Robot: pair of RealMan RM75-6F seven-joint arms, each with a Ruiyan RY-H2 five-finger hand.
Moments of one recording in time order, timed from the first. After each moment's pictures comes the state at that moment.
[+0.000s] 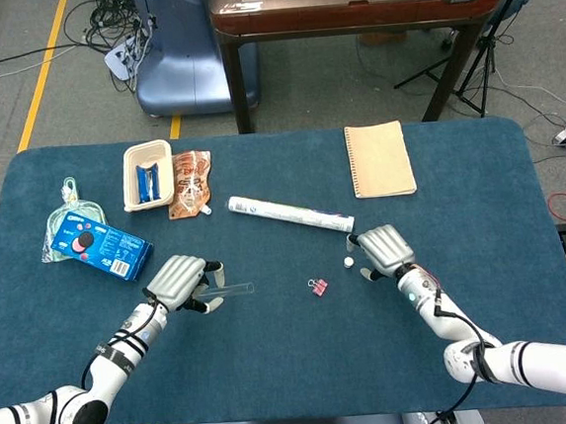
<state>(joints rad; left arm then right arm) -0.80 -1.31 -0.15 -1.74 1.05 0.86 0.14 0.78 -1.47 0.10 -1.46 -0.96 0.84 -0.38</state>
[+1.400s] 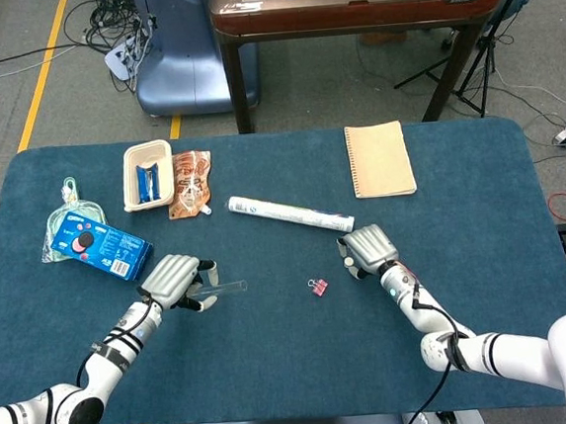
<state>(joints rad) -0.79 -1.30 -0.14 -1.71 1.06 0.84 0.11 0.85 -1.58 0.11 -1.34 -0.85 0.79 -0.45</state>
